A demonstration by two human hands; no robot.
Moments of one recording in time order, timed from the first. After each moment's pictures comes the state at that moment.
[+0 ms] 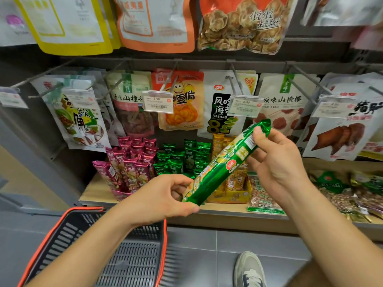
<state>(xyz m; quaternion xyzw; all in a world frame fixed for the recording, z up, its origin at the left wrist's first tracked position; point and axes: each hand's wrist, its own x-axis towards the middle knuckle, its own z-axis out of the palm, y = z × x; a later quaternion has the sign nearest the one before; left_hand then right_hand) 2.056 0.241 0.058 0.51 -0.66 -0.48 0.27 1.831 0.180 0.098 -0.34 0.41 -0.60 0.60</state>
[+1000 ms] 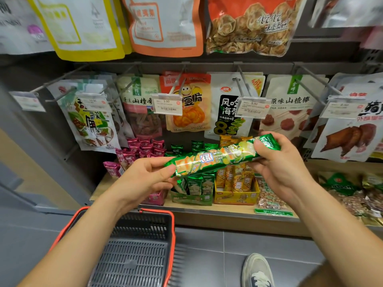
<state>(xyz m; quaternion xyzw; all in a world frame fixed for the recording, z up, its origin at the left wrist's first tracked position) 2.097 0.233 0.064 0.53 -0.46 -0.55 0.46 1.826 0.172 0.085 -0.34 0.44 -0.56 0.61</state>
